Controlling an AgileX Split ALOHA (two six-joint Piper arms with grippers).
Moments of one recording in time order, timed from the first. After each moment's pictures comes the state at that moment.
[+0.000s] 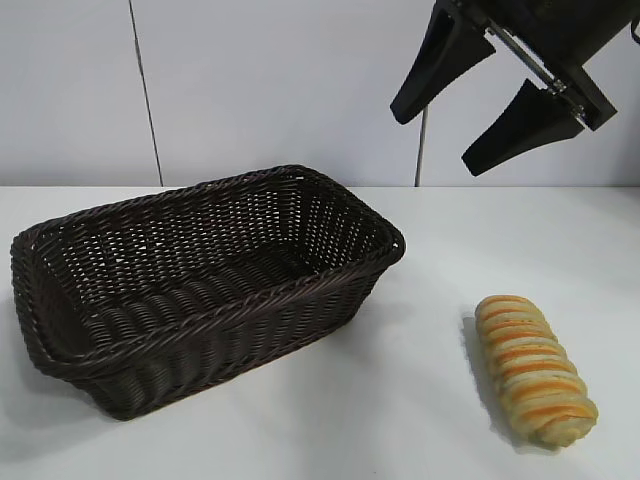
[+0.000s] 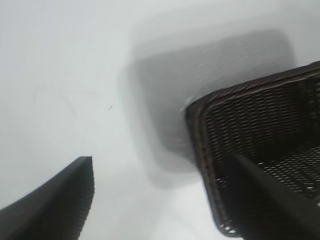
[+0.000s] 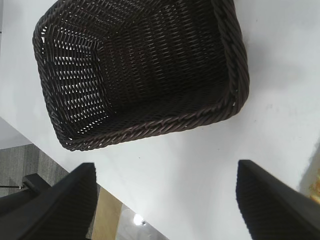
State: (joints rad) left arm 0.17 1.46 -1.17 -0.30 1.19 -0.16; right arm 0.16 1.66 -1.30 0.68 1.06 -0.34
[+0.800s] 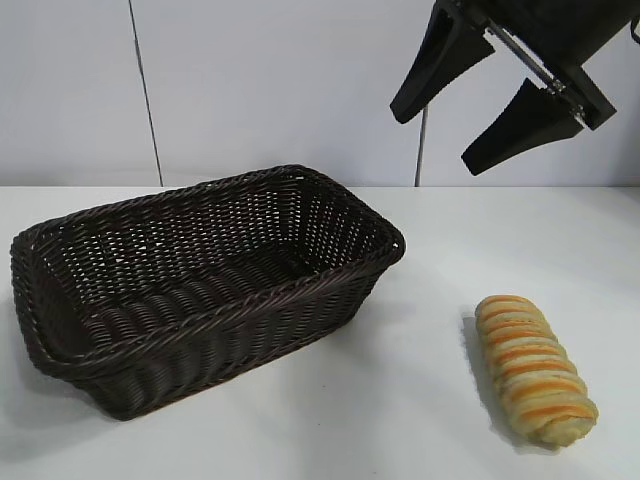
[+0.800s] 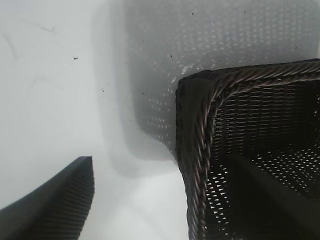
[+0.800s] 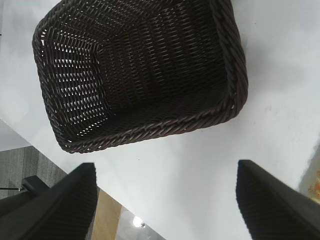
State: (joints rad) left arm 0.07 1.71 -1.13 -0.44 1.03 -0.04; right arm 0.16 1.66 -1.30 0.68 1.05 -0.34
